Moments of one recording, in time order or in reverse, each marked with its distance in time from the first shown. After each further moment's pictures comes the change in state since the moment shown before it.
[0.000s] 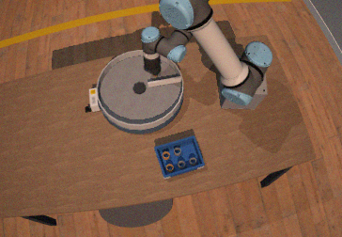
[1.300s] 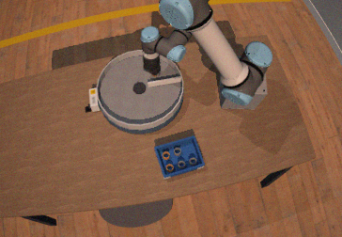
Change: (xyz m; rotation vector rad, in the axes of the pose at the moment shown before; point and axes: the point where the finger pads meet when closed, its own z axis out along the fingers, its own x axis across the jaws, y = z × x) arm -0.003 0.000 0.000 0.000 -0.002 0.000
